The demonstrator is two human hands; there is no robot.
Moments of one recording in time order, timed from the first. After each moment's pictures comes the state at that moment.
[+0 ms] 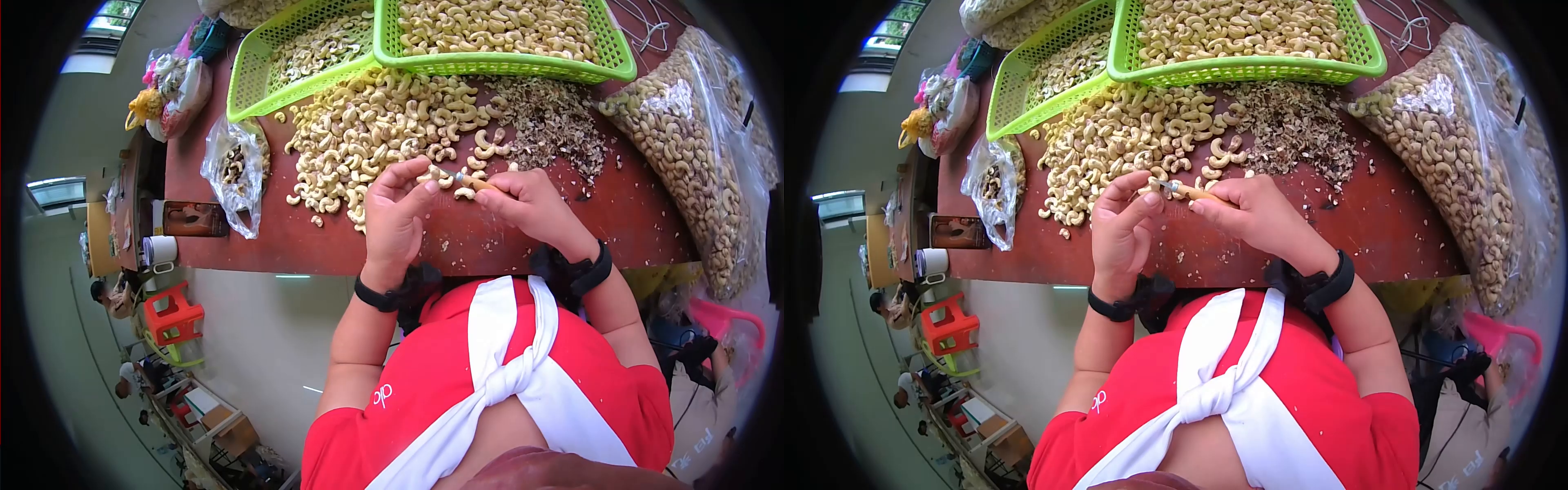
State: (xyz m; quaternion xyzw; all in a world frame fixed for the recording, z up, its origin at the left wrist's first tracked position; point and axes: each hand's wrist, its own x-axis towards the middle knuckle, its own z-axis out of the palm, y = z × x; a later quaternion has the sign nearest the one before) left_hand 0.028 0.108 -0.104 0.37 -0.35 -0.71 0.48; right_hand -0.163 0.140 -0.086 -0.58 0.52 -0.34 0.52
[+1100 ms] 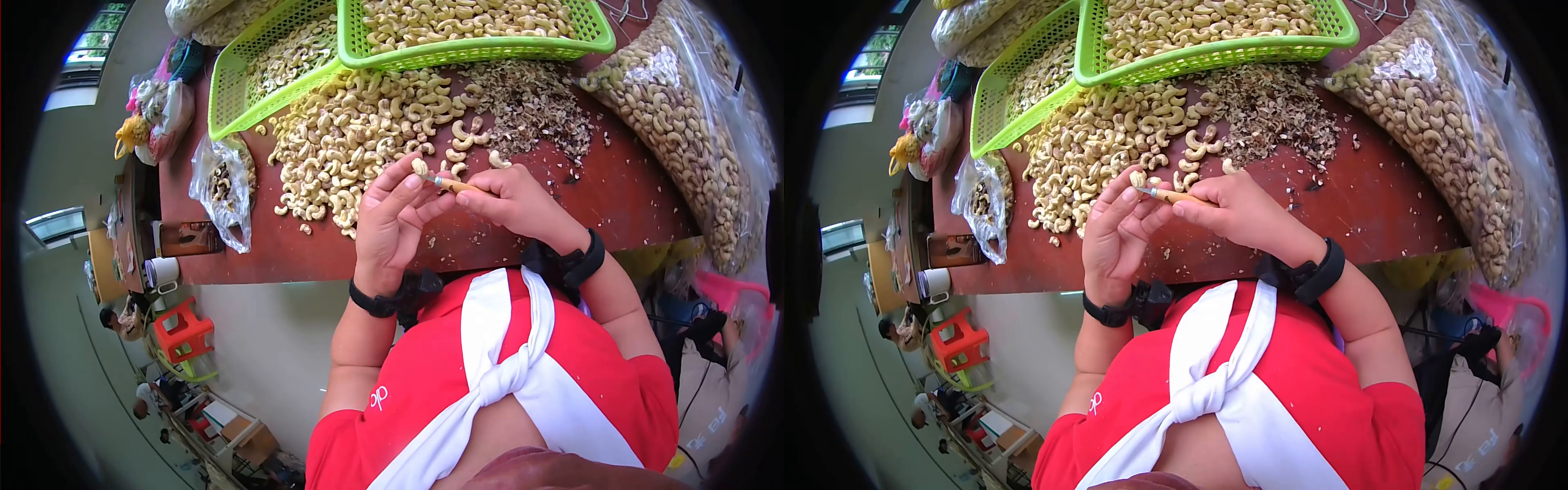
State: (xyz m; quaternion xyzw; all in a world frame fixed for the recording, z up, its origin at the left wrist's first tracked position) left_hand 0.010 0.112 -0.087 0.35 -0.23 -0.80 0.43; right_hand -0.166 0.148 -0.101 -0.55 0.51 -0.35 0.56
